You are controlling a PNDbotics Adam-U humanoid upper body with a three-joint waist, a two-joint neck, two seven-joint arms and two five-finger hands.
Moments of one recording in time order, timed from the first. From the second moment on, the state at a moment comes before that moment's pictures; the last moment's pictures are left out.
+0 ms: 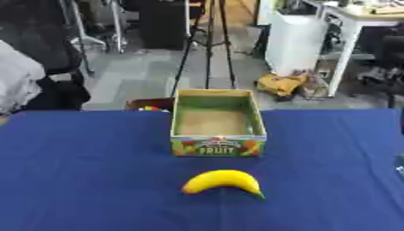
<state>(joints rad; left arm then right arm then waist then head) -0.36 0.20 0.12 -1.98 -0.13 -0.33 0.43 -0.31 -0.63 -0.21 -1.98 -0.13 -0.60 -0.27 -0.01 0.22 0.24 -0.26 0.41</state>
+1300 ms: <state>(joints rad) -0.37 0.20 0.11 -1.98 -0.13 -0.32 0.41 -0.29 -0.70 -0.06 -1.98 0.23 -0.72 0.09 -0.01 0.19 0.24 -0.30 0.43</state>
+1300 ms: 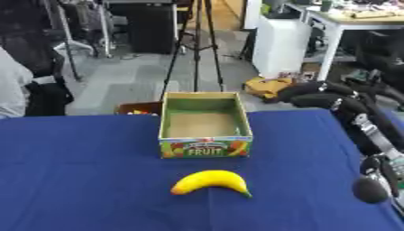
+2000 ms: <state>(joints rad) -0.35 0.22 0.11 -1.98 -0.13 -0.32 0.40 -0.39 -0.66 0.11 -1.99 0.41 -0.56 0.29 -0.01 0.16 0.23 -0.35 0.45</state>
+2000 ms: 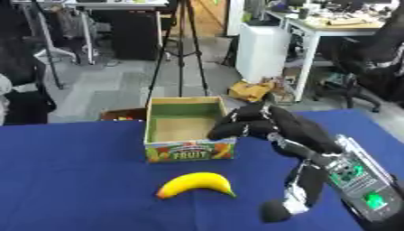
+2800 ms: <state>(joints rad) -0.35 0.22 0.11 -1.98 -0.13 -0.31 0.39 -0.44 -0.64 0.16 -1.99 0.58 -0.41 0.41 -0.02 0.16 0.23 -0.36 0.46</state>
